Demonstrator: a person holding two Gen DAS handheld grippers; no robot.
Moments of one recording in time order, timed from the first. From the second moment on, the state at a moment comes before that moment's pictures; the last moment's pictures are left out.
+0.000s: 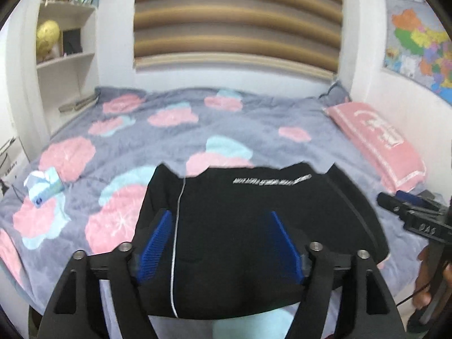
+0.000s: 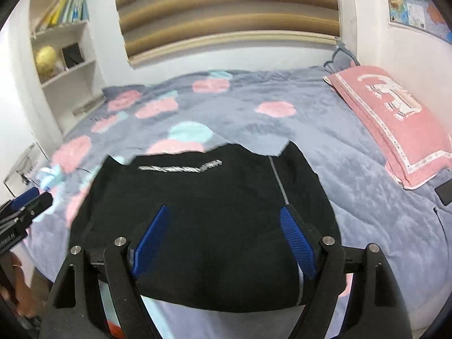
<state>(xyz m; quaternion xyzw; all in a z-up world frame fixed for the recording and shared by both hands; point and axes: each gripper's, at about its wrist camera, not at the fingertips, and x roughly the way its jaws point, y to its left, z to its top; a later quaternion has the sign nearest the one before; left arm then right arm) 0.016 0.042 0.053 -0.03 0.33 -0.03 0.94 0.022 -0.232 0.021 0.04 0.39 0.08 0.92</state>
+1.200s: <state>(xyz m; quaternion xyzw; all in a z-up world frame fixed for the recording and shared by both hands) 0.010 0.011 0.037 -0.02 0.35 -0.04 0.94 -0.005 -0.188 0.017 0.02 0.40 0.09 0.91</state>
